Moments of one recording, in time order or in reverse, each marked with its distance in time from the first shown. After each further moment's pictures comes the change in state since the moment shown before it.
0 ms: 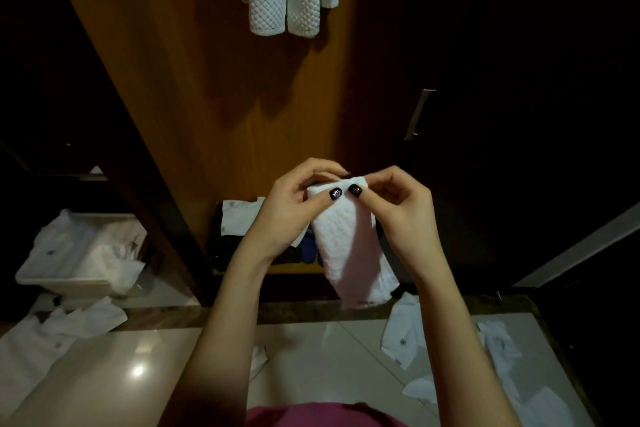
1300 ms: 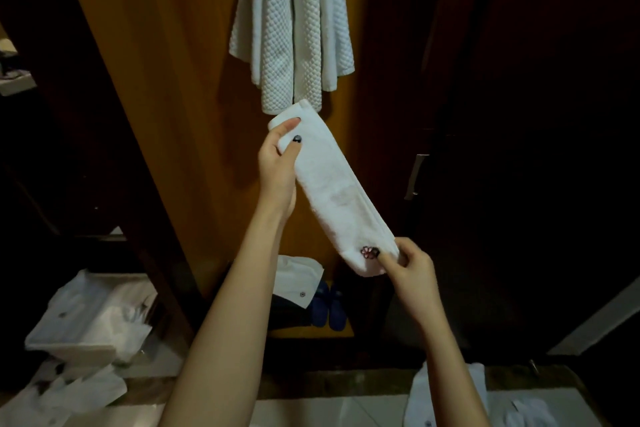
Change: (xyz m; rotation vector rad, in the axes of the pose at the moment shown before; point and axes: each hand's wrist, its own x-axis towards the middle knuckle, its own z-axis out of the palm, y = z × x) left_hand 0.122 0.026 -0.022 -0.307 0.565 0.021; right_hand 0.021 0.052 -0.025 -0.131 0.088 0.051
